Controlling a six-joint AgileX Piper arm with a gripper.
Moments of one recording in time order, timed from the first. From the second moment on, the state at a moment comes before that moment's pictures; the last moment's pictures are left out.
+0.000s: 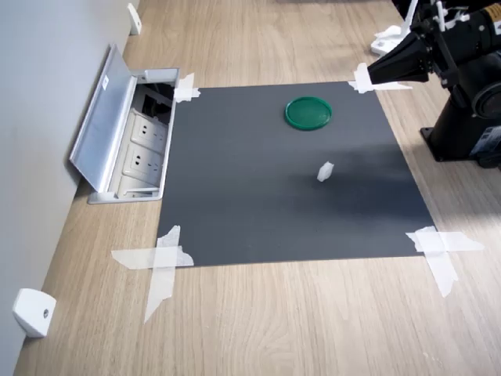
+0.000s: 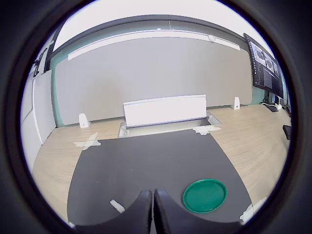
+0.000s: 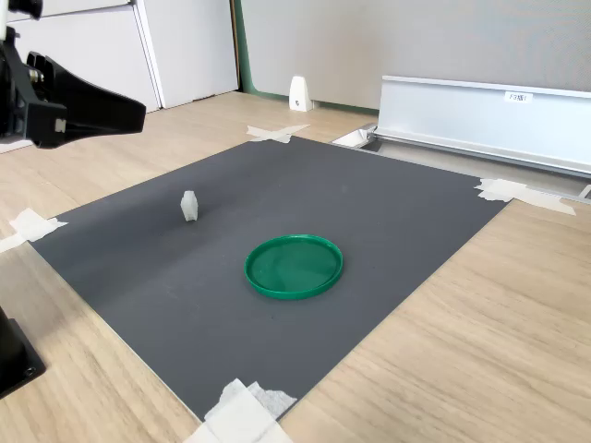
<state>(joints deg) -3.6 -0.6 -9.7 1.8 30.5 5.0</state>
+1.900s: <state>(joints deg) 14.2 52.0 -44.9 2.2 57.0 -27.4</state>
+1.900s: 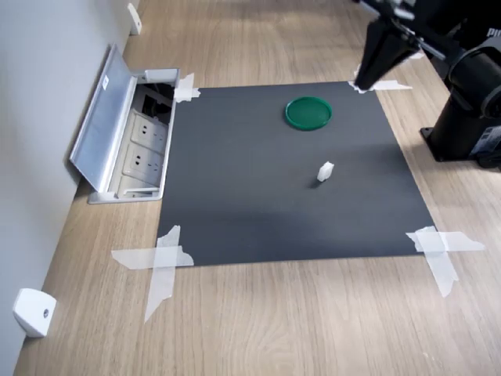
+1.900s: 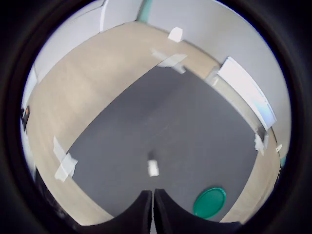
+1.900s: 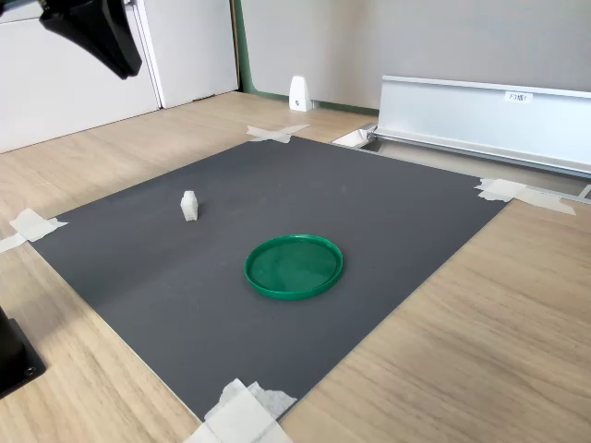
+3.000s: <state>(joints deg) 15.8 72.8 -58.6 2.4 61.5 -30.5</state>
